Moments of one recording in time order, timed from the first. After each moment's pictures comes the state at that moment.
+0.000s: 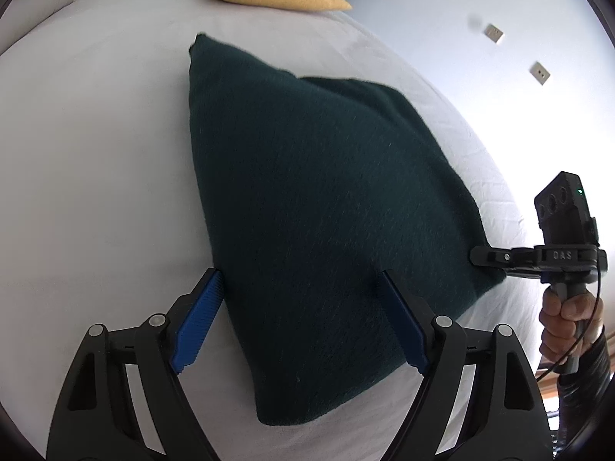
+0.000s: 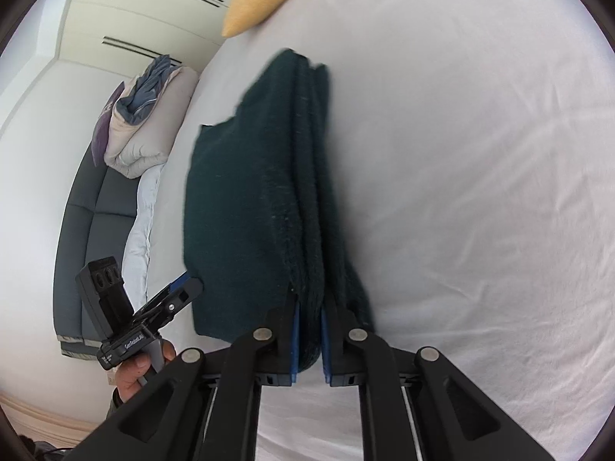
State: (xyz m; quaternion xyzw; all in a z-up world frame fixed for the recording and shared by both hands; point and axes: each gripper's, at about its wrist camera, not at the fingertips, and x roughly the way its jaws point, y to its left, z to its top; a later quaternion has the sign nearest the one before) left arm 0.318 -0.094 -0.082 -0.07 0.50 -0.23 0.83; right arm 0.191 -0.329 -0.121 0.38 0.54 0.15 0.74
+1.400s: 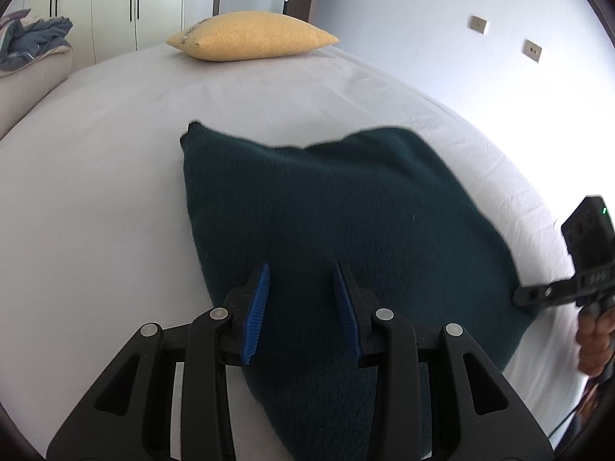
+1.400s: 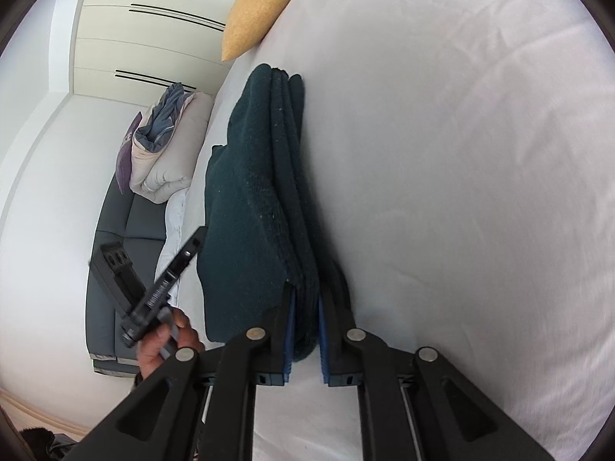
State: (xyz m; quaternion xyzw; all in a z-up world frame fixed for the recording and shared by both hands) left arm 0.349 -0.113 -0.067 0.02 0.41 -0.21 0.89; right arm 0.166 -0.363 -0.148 0.43 0.50 0.17 0.73
